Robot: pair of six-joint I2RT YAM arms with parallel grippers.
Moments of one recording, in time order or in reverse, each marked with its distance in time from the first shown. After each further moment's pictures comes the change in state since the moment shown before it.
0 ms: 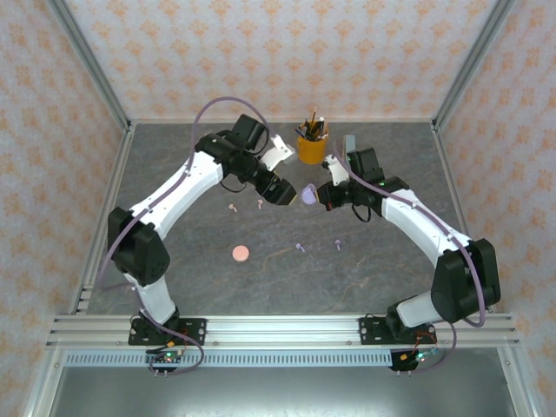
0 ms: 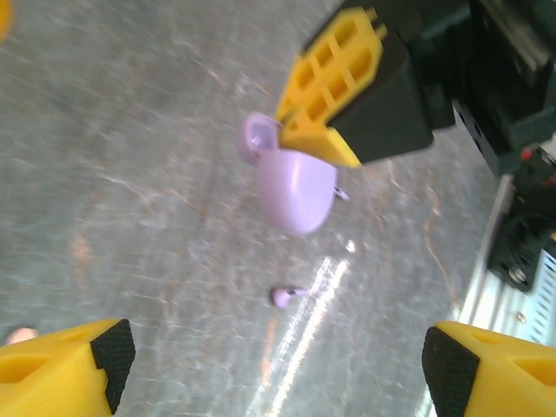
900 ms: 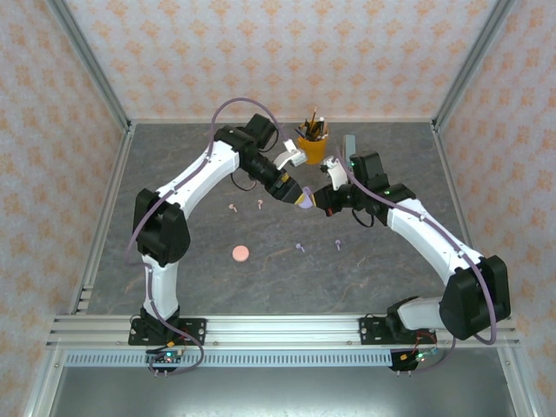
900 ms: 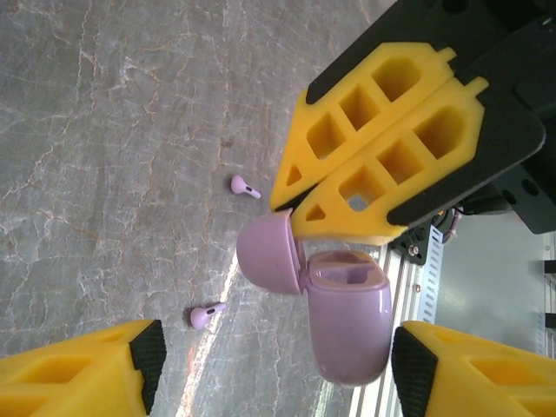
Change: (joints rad) left arm 0.011 0.202 0.165 -0.111 0.245 0.056; right arm 0.028 -0.103 -0.043 0.020 -0.095 -0.002
